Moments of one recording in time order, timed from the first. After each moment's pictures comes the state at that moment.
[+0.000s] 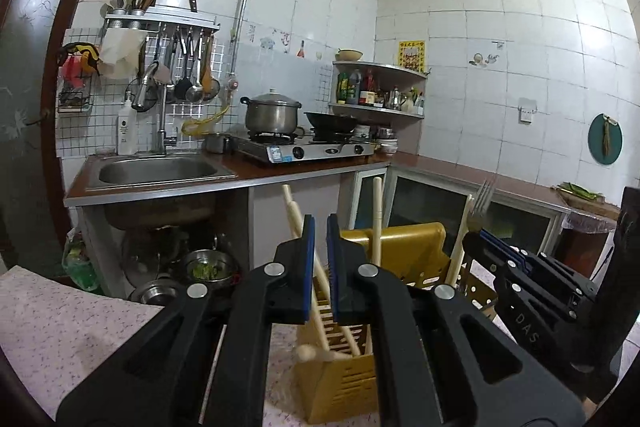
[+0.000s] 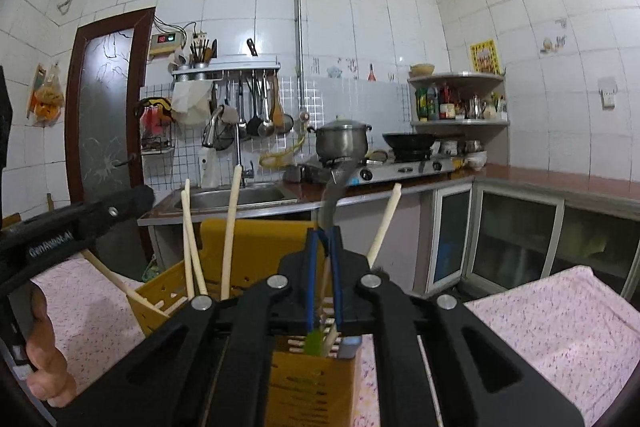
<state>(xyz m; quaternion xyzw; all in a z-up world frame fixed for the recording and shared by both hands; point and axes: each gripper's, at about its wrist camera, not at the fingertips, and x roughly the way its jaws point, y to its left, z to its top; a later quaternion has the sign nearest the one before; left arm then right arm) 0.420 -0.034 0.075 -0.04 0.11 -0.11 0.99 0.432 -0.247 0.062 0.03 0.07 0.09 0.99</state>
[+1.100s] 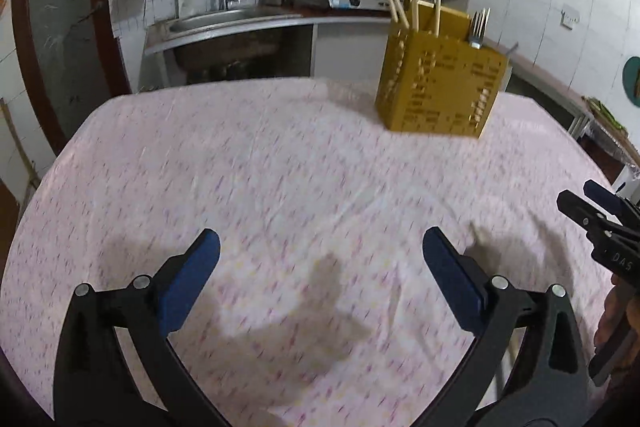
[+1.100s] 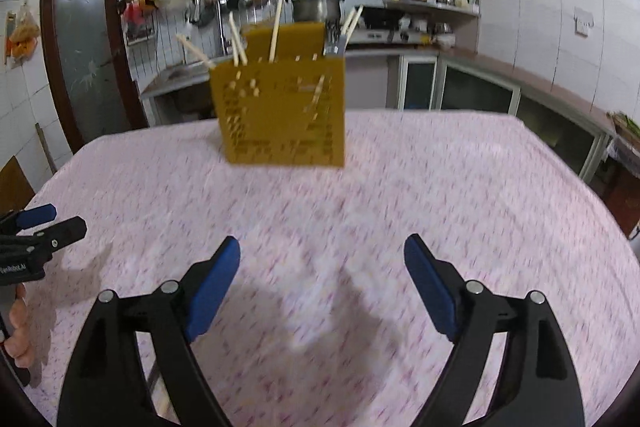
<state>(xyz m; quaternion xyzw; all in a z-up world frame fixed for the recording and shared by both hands) 0.236 0.049 -0.004 -0.02 0.37 -0.04 0.93 0.256 -0.245 0.011 0.02 0.32 0.04 0.95</state>
